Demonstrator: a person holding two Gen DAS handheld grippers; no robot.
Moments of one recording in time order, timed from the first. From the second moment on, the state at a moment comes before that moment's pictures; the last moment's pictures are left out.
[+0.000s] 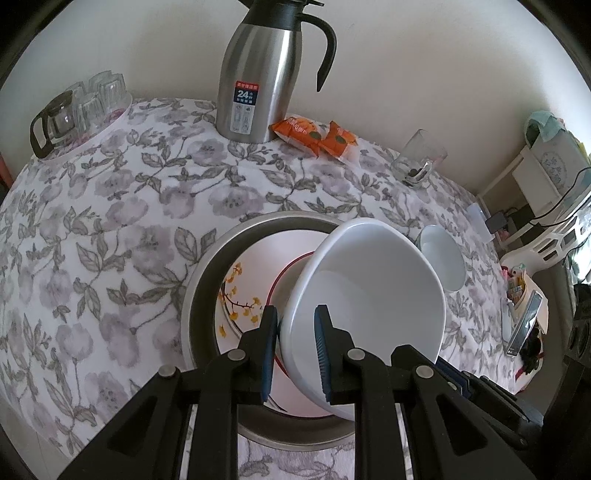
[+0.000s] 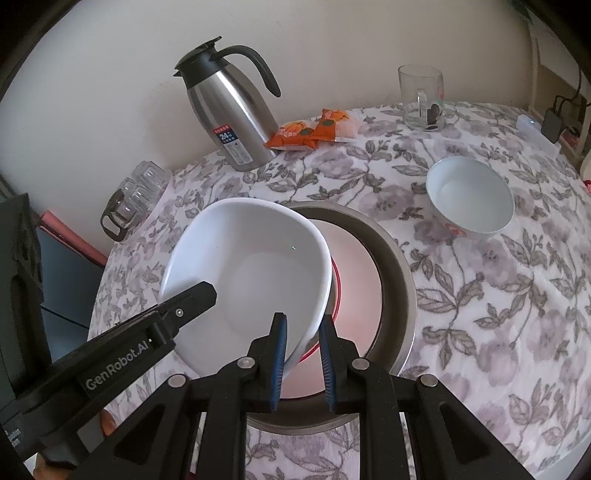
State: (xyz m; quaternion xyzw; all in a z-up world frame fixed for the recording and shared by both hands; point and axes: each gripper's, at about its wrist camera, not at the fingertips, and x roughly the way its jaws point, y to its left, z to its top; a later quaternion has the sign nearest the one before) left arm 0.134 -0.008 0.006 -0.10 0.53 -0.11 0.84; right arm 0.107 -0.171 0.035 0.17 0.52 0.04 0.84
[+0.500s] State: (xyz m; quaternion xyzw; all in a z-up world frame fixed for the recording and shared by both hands) left arm 0.136 0.001 0.004 -0.13 0.53 -0.11 0.83; right arm 0.110 -0.171 0.028 0.17 0.53 0.04 0.83
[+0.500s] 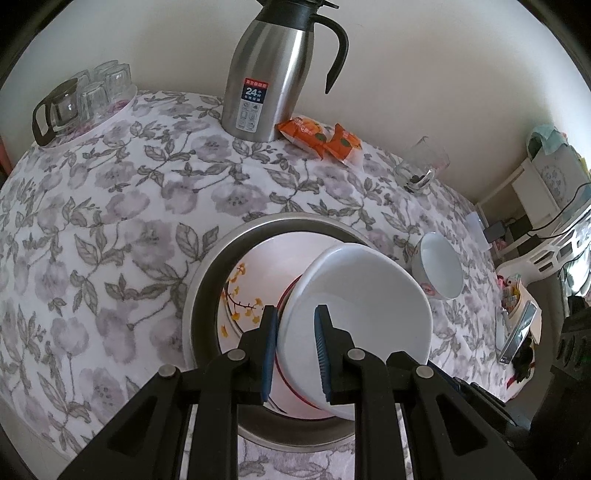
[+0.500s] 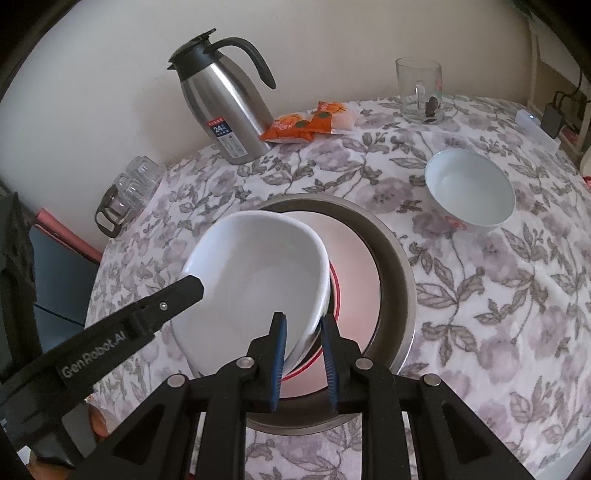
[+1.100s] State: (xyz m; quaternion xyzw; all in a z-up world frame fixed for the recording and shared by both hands) left arm 0.138 0.008 0.003 -0.14 0.51 -0.10 0.84; right arm 0.108 -0.177 0.036 0.18 0.51 0.04 0.84
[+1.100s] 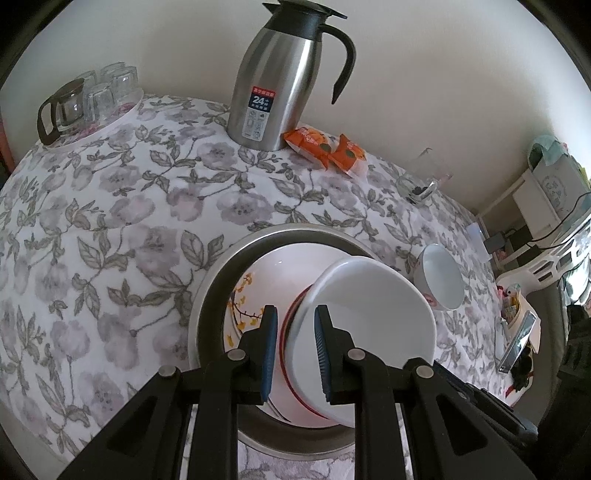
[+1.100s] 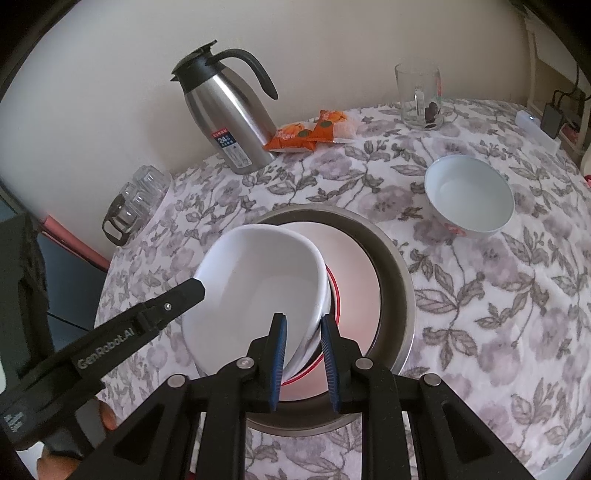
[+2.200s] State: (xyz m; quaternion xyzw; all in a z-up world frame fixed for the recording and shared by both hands) left arm 0.131 0.018 0.025 -0.17 0.49 -0.12 0.85; right arm 0.104 -0.179 0.048 0.18 0.50 0.04 0.84
